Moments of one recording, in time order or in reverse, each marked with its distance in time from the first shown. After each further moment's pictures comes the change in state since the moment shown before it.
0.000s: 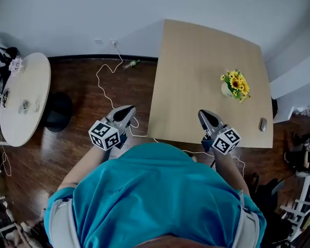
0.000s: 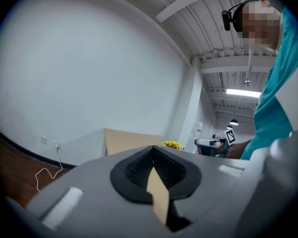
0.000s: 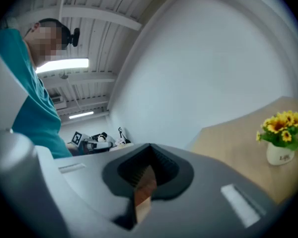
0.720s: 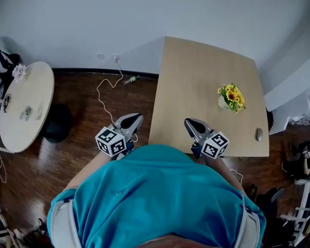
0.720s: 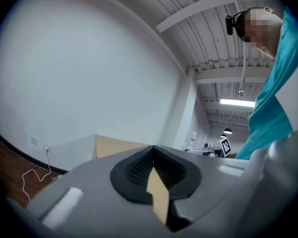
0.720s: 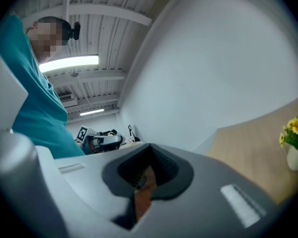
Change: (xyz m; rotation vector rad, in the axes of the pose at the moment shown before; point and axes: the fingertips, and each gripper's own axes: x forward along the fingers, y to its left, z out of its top) left arm 0.004 -0.025 0.022 -0.031 -0.095 -0.076; right arm 0.039 0.053 -0.005 -0.047 0.036 0.122
